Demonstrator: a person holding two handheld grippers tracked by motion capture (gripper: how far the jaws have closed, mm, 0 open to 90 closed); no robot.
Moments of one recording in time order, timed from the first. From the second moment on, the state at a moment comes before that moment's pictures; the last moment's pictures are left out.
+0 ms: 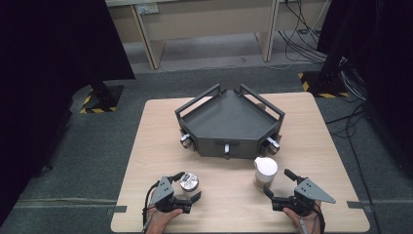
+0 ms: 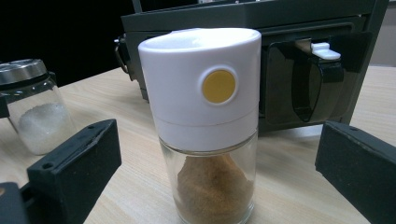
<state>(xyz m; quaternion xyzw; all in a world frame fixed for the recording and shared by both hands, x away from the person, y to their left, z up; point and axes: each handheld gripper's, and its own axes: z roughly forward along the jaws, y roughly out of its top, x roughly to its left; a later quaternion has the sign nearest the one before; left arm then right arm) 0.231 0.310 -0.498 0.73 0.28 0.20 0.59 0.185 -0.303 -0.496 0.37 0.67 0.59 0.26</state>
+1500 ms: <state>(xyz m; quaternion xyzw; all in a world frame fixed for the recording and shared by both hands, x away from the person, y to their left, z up) 0.237 0.310 -0.483 0.74 0.27 0.19 0.58 0.186 -0.304 -0.497 0.37 0.67 0.59 0.26</state>
